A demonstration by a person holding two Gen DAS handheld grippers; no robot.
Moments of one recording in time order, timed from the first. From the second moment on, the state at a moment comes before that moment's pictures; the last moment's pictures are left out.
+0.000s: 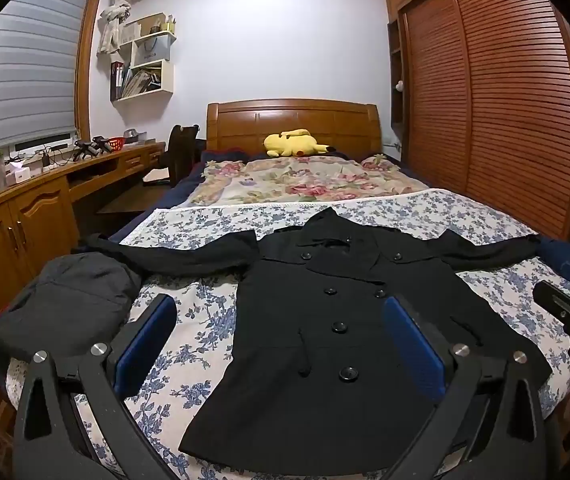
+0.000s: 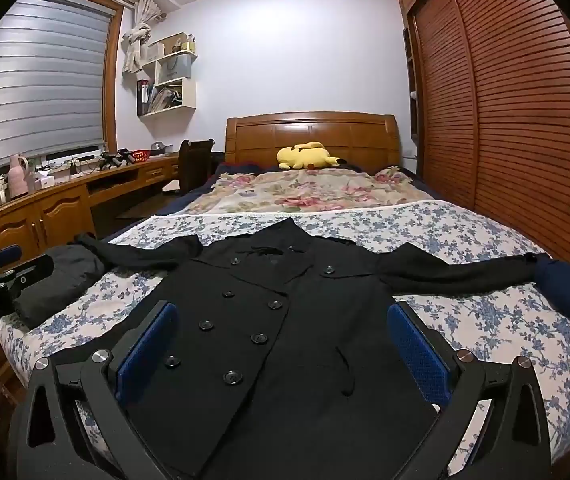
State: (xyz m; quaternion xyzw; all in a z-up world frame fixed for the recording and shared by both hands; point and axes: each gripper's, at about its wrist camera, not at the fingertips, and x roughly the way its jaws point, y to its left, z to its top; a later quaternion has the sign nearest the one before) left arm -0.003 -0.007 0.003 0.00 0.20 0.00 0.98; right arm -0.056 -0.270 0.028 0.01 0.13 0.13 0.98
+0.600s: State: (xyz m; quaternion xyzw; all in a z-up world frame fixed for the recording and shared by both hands) left arm -0.006 -0.008 0.009 0.00 0.19 0.00 0.98; right arm -0.056 -0.271 0.027 0.01 0.13 0.13 0.98
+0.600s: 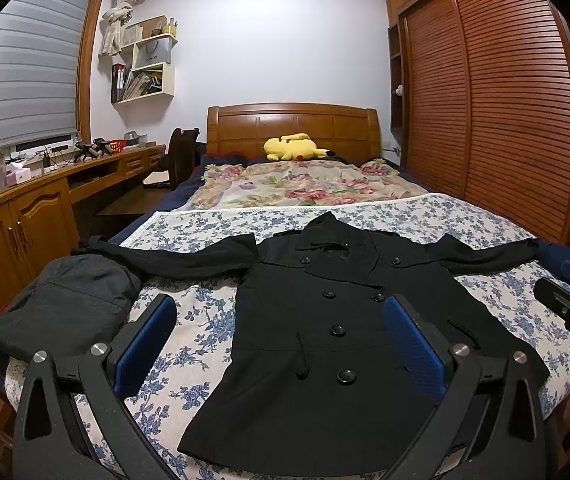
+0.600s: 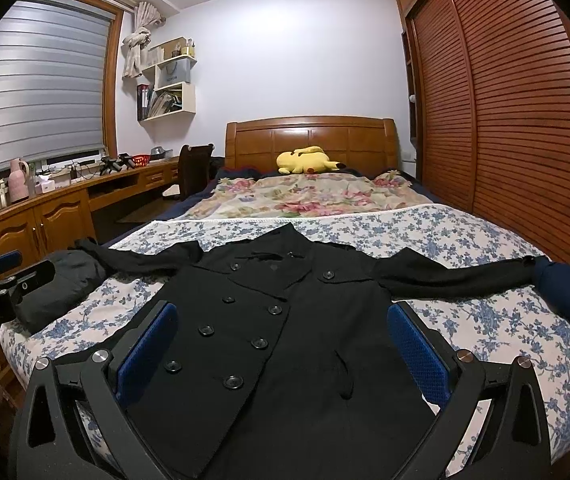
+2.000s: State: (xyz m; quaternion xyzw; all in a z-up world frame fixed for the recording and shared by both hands) left arm -0.011 -0.013 0.013 -0.01 0.18 0.00 0.98; right arm -0.059 -0.269 0.029 0.01 0.12 0.13 0.98
